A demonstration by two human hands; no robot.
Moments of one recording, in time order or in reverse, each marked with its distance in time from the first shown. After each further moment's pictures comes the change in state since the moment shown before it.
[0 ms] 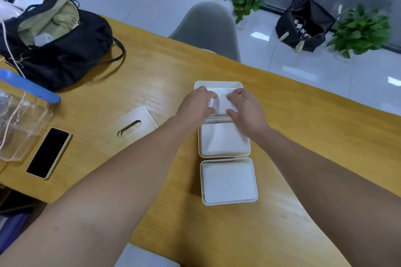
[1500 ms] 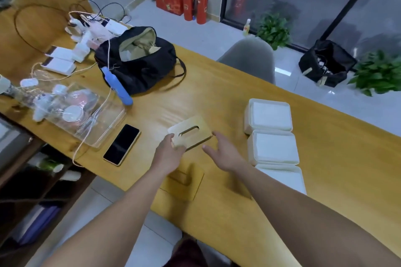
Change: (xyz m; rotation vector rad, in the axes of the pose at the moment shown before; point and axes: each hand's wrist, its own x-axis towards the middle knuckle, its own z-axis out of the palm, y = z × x) left_hand -0.243 -0.172 -0.087 -0.479 0.160 -0.675; right_hand -0.080 -0.256 0.079 0.289 -0.383 0.147
